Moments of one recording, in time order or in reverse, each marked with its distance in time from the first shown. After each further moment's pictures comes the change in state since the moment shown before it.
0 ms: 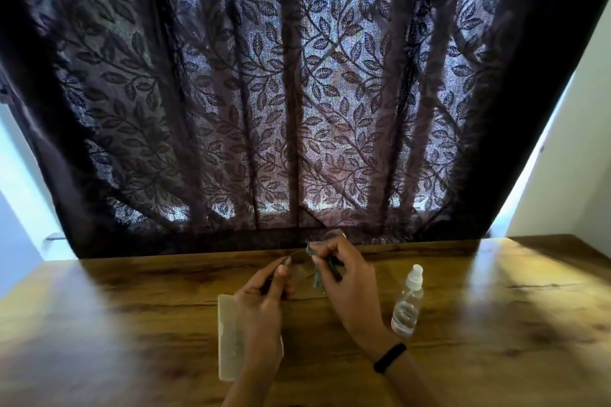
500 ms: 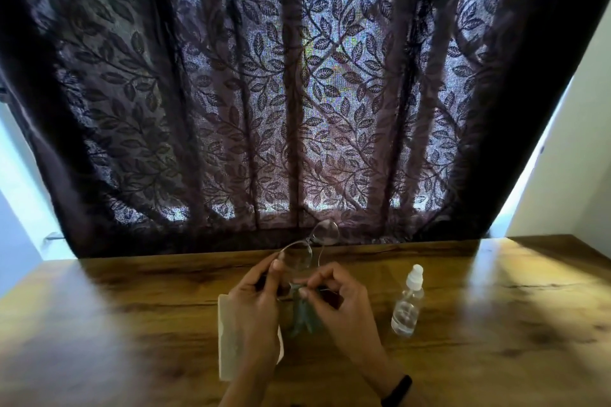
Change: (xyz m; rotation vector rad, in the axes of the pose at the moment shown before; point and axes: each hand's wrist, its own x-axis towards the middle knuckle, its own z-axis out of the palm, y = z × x) left_hand 0.014 -0.018 -0.012 0.078 0.020 0.032; right_hand -0.027 -0.008 0.002 0.339 -0.165 0.204
